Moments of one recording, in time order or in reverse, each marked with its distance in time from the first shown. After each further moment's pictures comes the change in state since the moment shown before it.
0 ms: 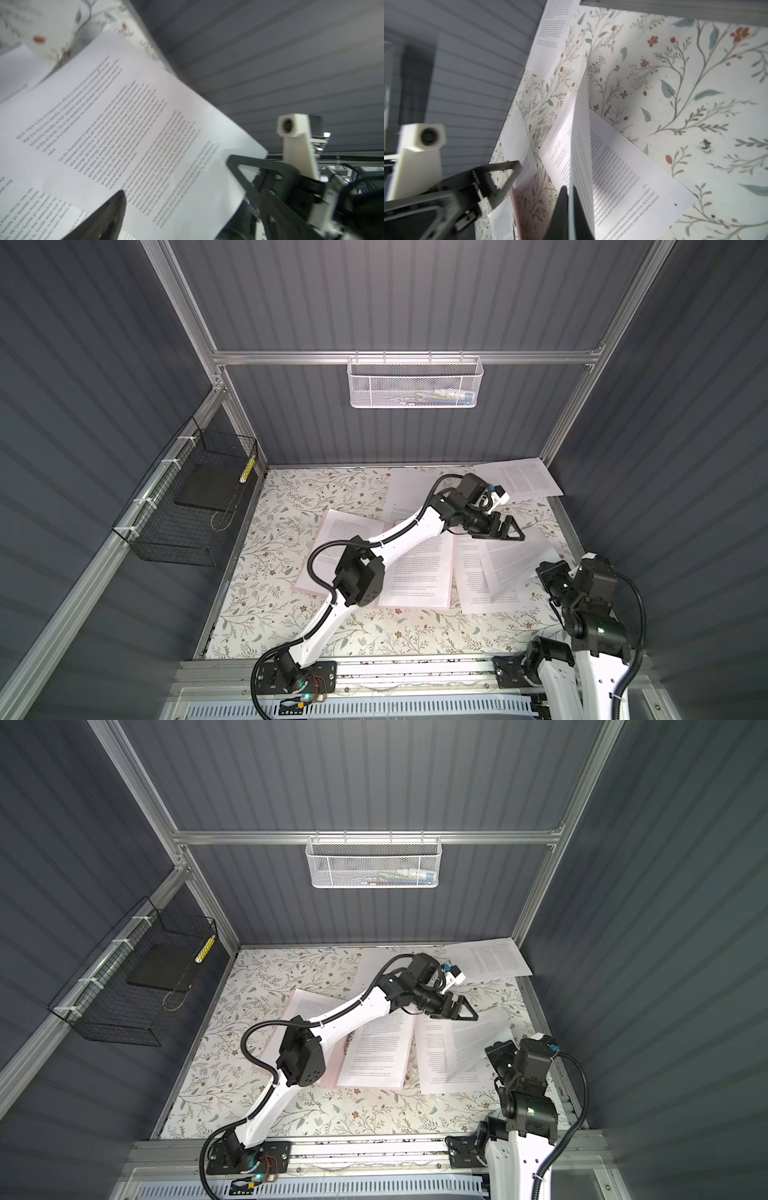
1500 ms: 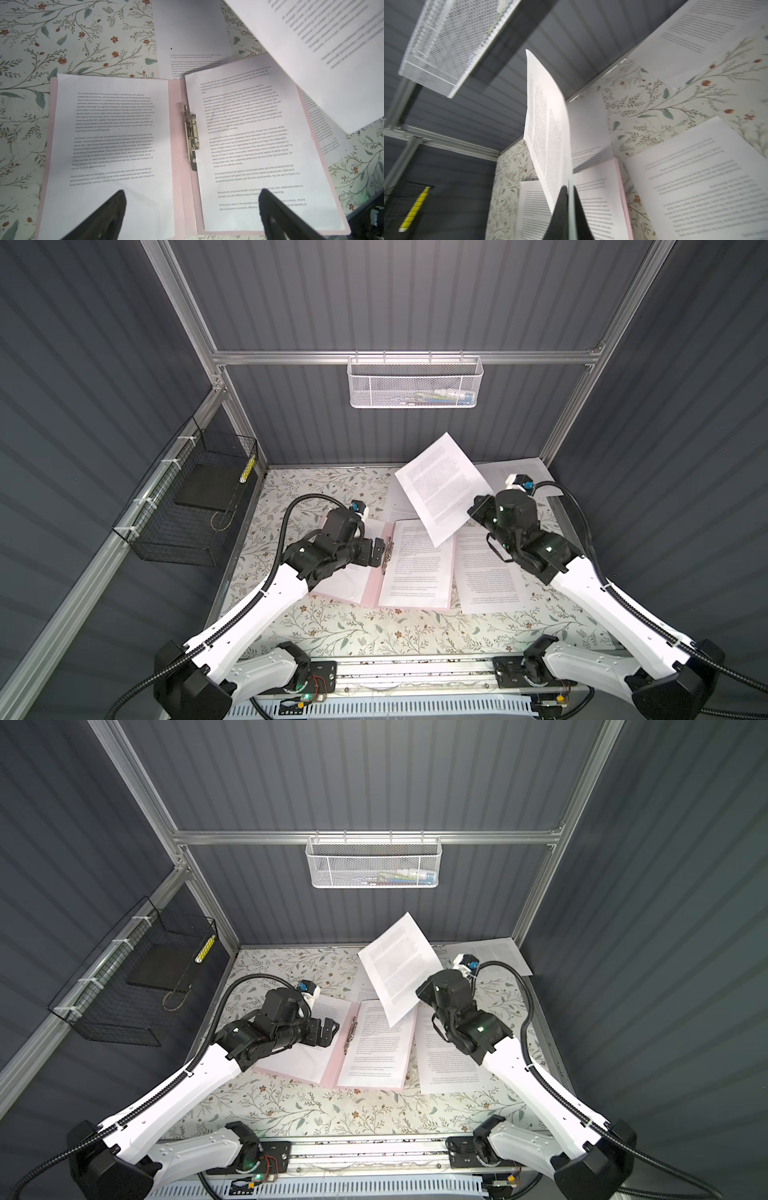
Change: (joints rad) left arm 0.286 -1.231 -1.326 -0.138 -0.811 0.323; right arm 0.890 0.667 0.425 0.366 0.609 0.053
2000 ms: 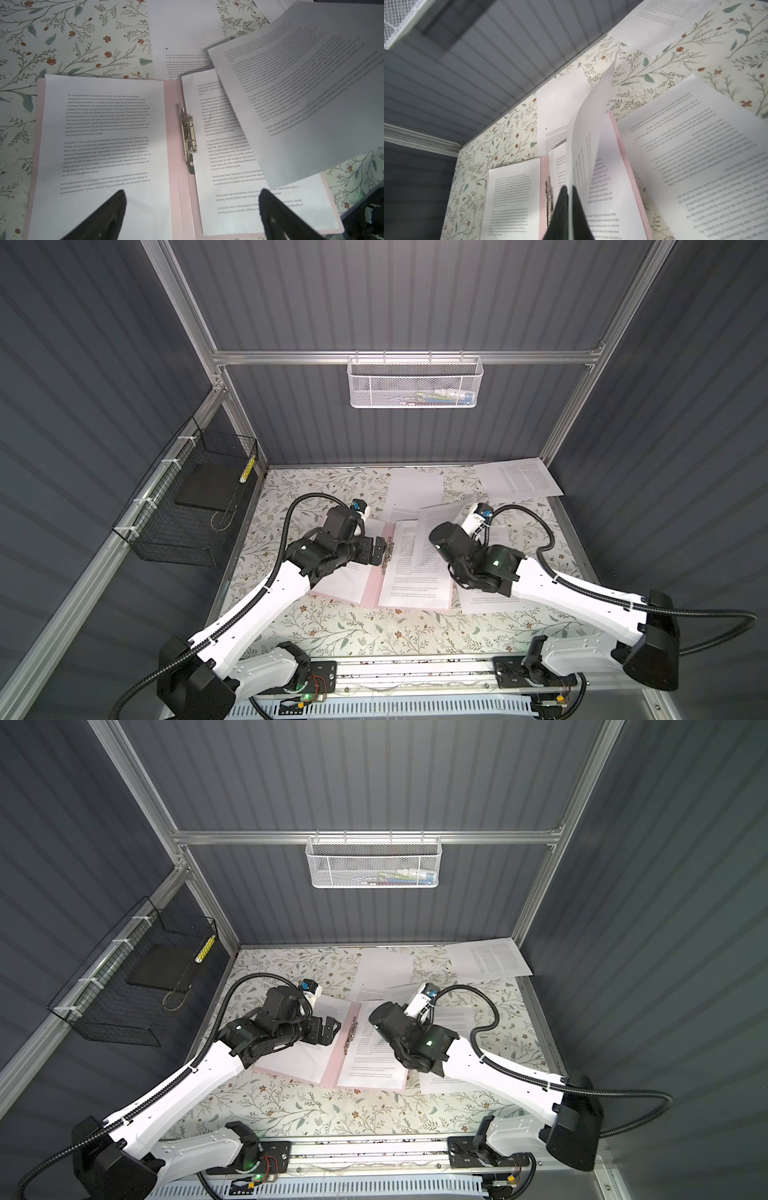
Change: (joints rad) left arm 0.026 0.013 -0.008 0.028 0.049 0.011; right arm 0.386 0.224 0.049 -0.176 0.397 0.315
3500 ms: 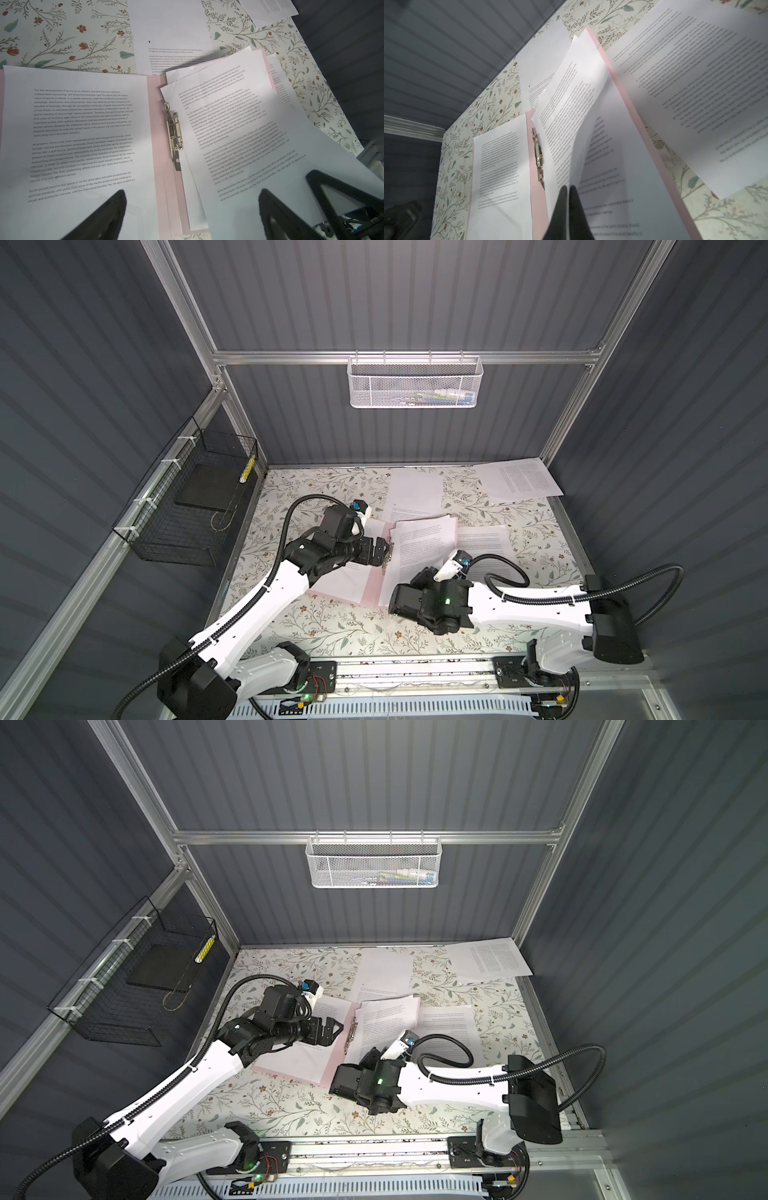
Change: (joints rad) left arm 0.032 0.001 -0.006 0.008 0.123 -0.005; right arm 0.343 0.215 0.050 -0.347 0.110 0.686
